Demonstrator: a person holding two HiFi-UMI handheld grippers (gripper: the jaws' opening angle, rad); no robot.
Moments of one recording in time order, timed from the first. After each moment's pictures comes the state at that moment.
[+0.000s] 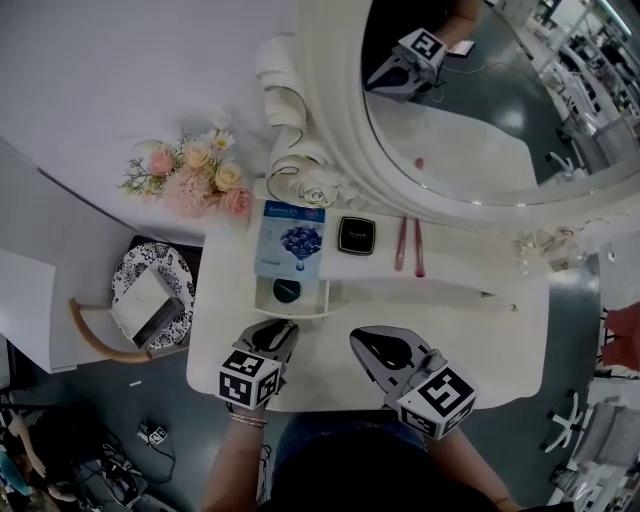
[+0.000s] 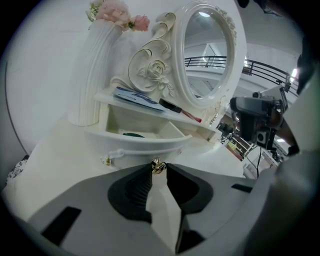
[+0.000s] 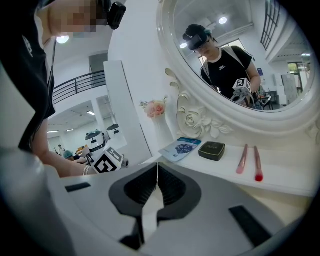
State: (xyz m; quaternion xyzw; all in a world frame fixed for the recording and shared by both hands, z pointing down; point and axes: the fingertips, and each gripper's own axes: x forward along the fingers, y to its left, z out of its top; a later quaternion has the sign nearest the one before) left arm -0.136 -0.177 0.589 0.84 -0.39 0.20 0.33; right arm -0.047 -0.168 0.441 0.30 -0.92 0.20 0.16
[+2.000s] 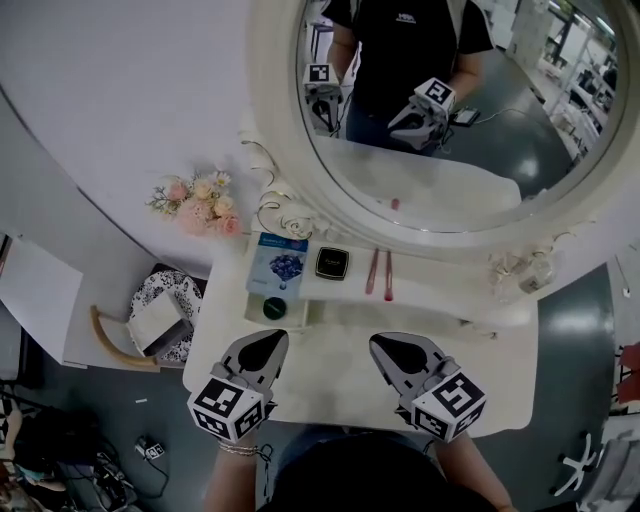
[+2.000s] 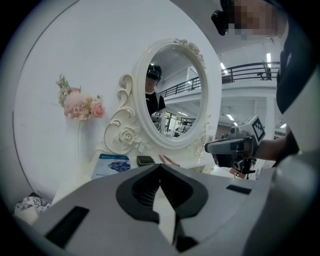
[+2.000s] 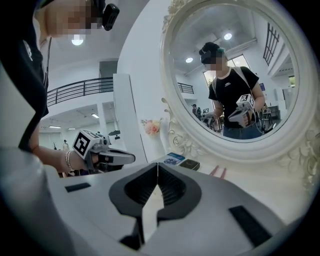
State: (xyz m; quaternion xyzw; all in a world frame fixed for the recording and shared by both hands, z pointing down) left arm -0.095 -0.169 0.420 0.87 -0.46 0.09 0.17; right arm 0.042 -0.164 0.390 0.31 -0.93 0.14 0.12
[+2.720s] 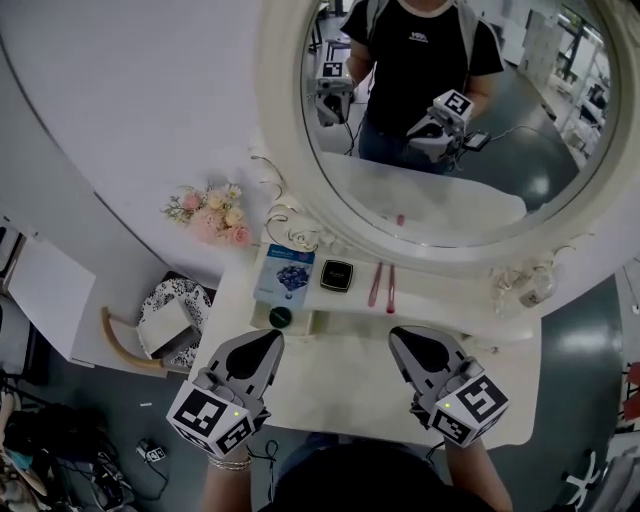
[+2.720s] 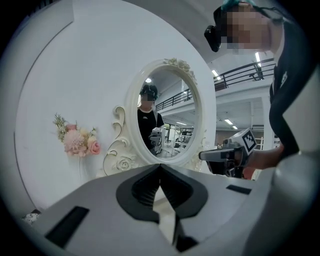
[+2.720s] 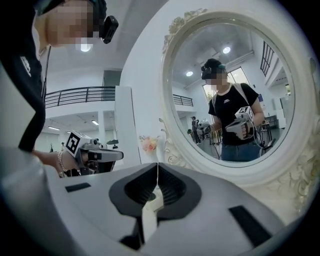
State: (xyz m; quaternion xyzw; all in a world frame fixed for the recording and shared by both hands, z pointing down) left arm -0.094 -0.160 0.335 0.87 -0.48 0.04 0.10; right arm 0.068 -0.179 0.331 0.32 -0.94 0.10 0.06
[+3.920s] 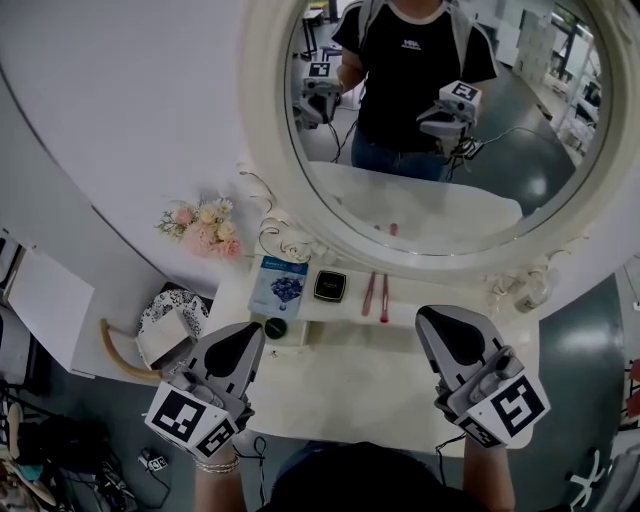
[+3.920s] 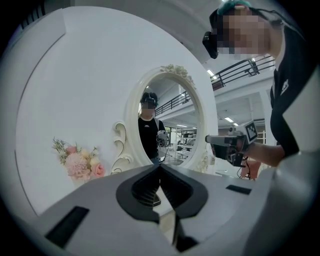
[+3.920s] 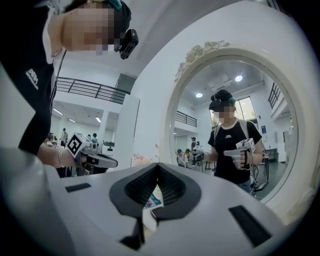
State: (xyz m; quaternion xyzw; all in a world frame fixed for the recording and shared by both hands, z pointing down) left arm -0.105 -0.179 0.292 0.87 -0.49 0.04 0.05; right arm 0.090 -0.195 0.229 0.33 -0.94 -0.03 -0.01
